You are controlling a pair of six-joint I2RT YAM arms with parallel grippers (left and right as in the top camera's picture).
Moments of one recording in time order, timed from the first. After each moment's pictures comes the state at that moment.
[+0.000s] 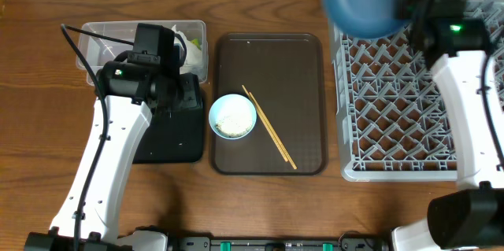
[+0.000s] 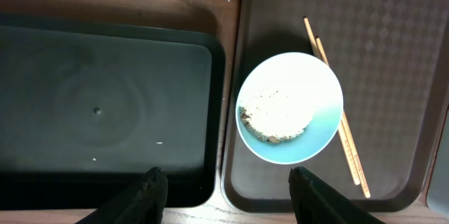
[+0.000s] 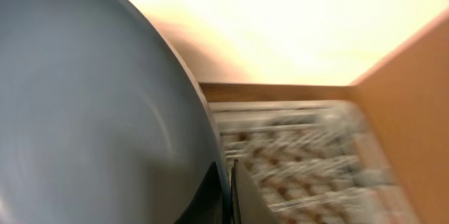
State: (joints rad) left arm -0.14 1.44 1.35 -1.14 0.10 -0.29; right arm 0.03 1.69 1.69 -0.53 0.34 -0.12
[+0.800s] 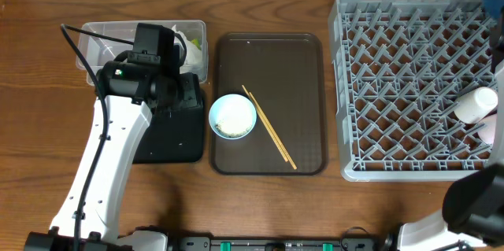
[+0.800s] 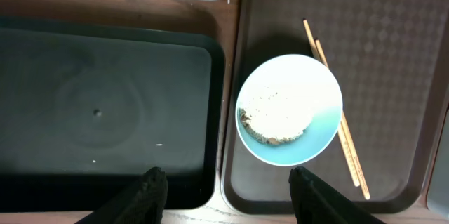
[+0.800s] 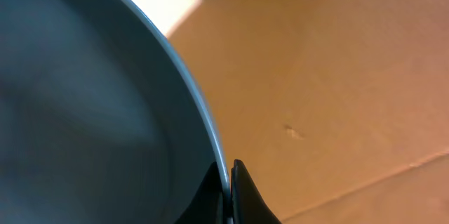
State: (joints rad) left arm -0.14 1.45 1.35 -1.13 0.10 -0.29; right arm -0.33 1.76 1.68 -0.03 0.62 -0.75
